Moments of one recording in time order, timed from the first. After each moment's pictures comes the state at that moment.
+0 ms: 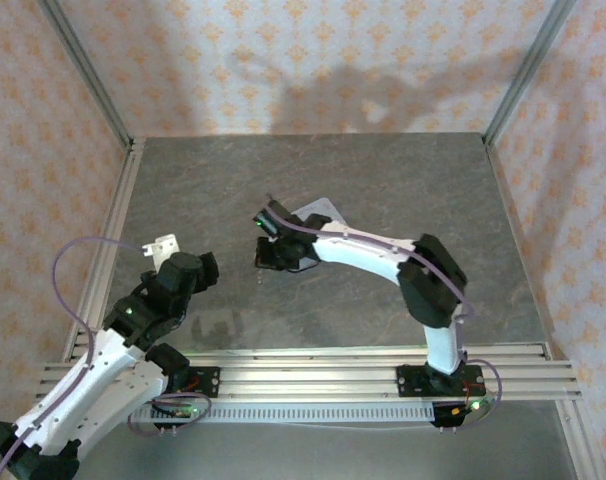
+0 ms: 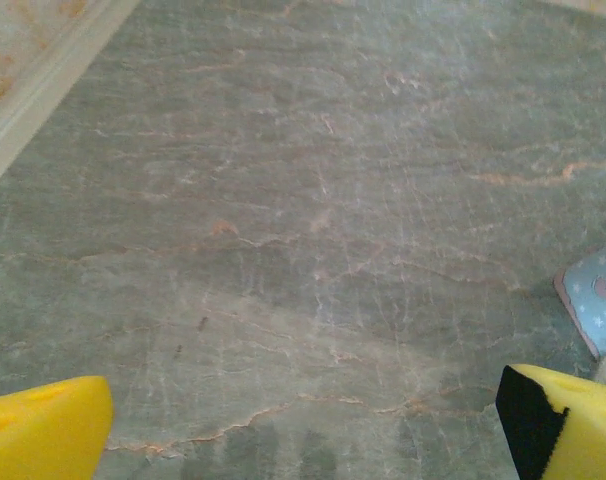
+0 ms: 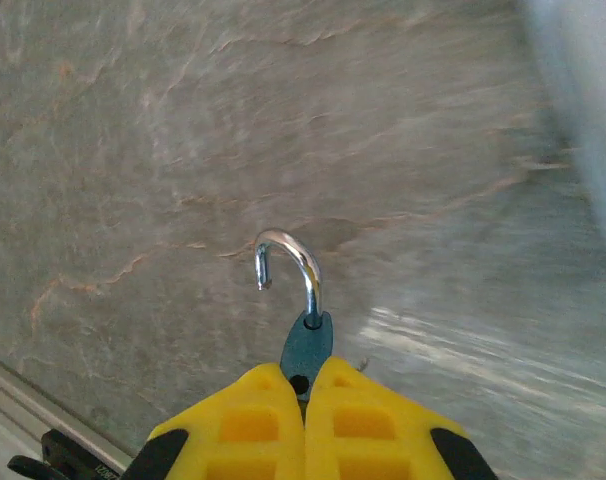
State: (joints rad) left arm -0.50 0.60 0.63 -0.81 -0.60 -0.67; right arm 0.95 1.96 1.54 -0.60 -0.17 0.90
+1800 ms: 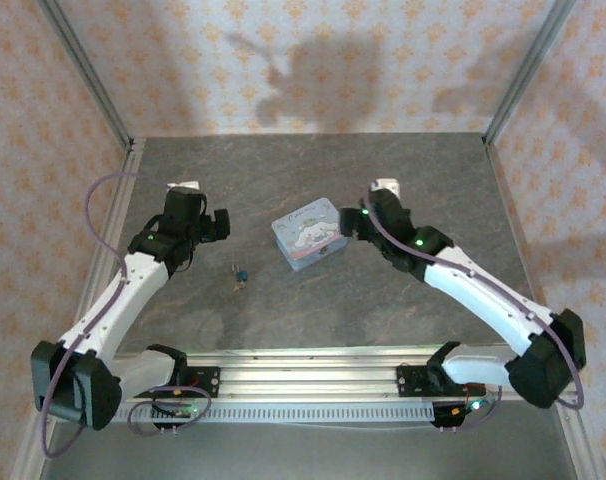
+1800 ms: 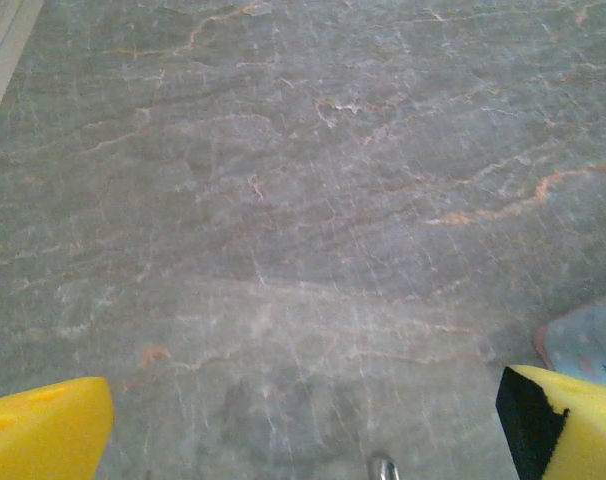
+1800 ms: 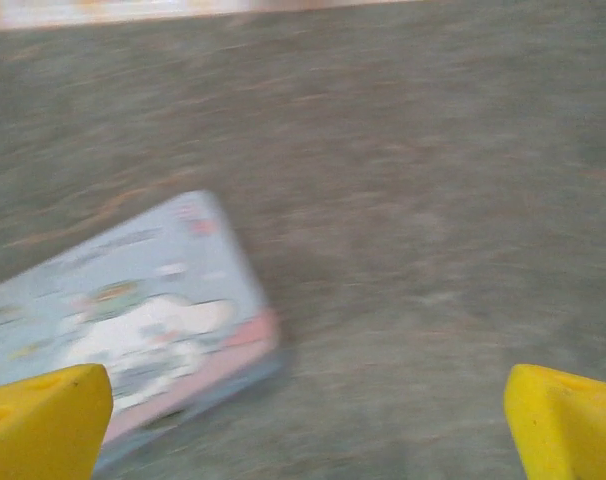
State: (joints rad) left arm -0.18 1.15 0.92 -0.54 -0.25 -0.28; right arm 0.62 1.19 0.98 -0.50 0.44 0.45
